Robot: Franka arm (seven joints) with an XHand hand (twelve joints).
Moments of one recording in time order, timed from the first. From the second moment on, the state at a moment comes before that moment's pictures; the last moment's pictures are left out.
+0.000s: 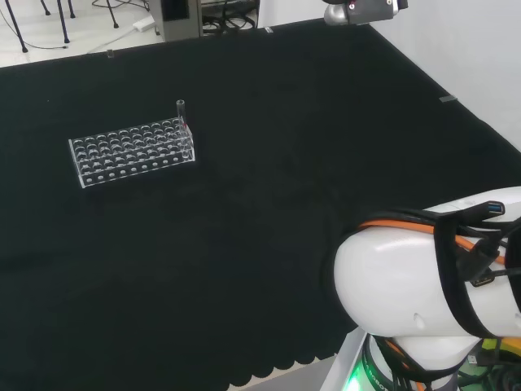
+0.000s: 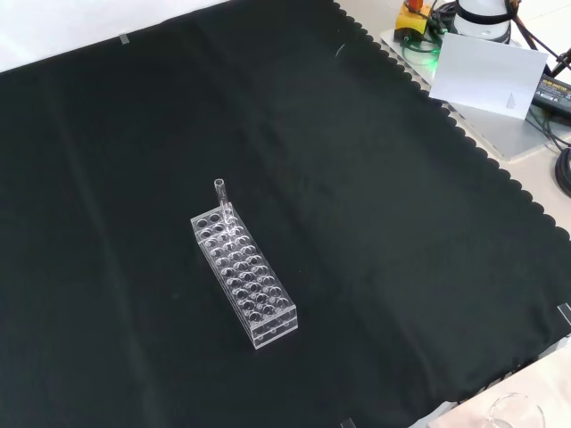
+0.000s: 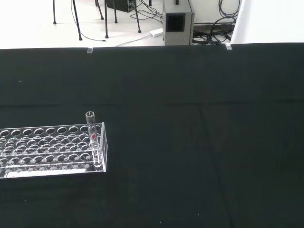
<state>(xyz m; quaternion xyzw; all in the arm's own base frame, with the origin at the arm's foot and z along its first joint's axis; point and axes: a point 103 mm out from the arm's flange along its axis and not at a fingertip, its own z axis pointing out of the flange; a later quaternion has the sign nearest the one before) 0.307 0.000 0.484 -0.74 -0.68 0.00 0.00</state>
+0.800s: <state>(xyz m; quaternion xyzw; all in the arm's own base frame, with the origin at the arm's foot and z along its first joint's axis) 0.226 -0.019 0.532 -0.76 -0.65 -0.01 -0.08</state>
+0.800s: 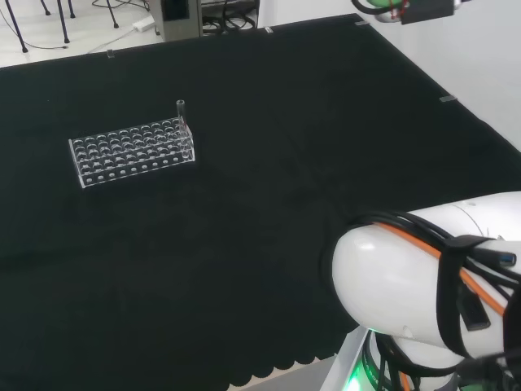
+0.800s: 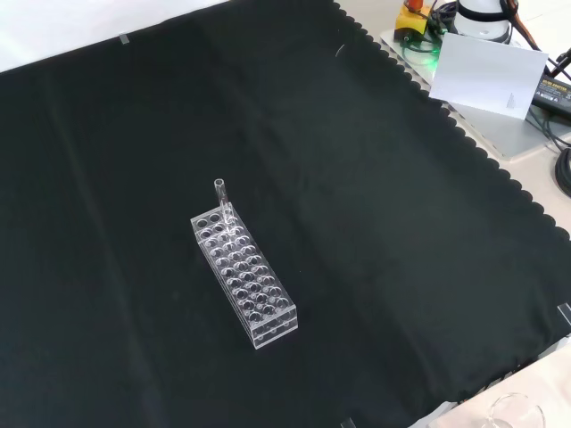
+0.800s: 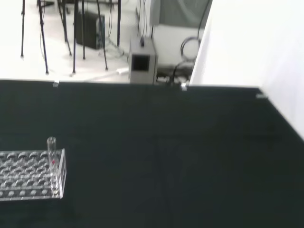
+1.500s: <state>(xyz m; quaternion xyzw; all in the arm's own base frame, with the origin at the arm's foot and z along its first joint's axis) 0.250 -0.019 0.518 -0.73 -0.68 0.03 -0.06</state>
